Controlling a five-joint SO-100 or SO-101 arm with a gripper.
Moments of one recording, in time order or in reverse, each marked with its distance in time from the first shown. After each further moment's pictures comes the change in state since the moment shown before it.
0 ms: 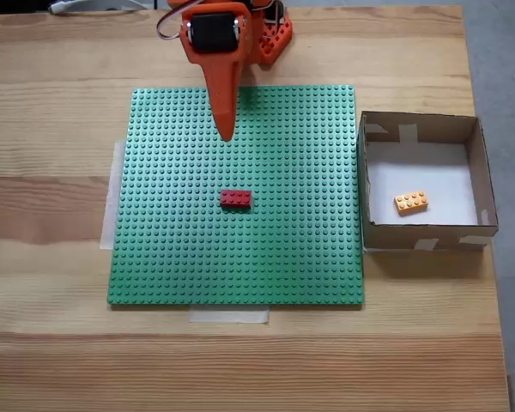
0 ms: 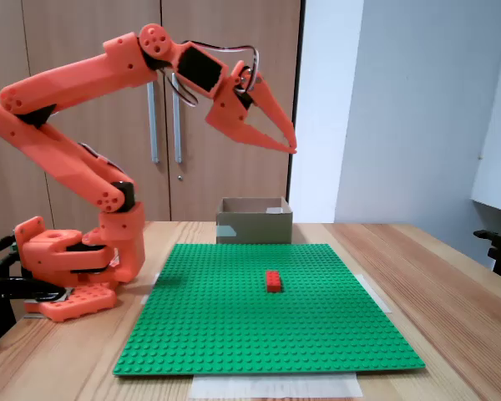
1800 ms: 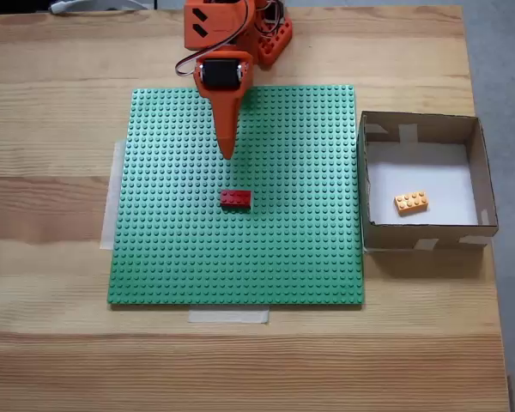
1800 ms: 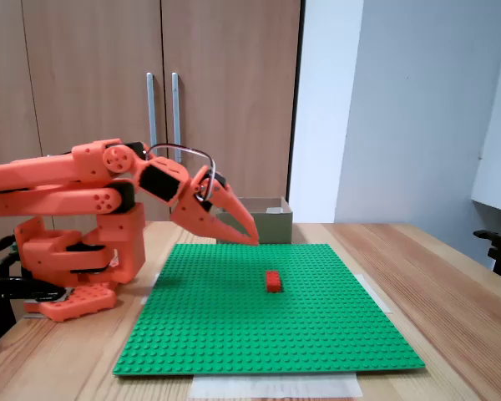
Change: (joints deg) arm 4.0 40.8 52.6 -7.7 -1.1
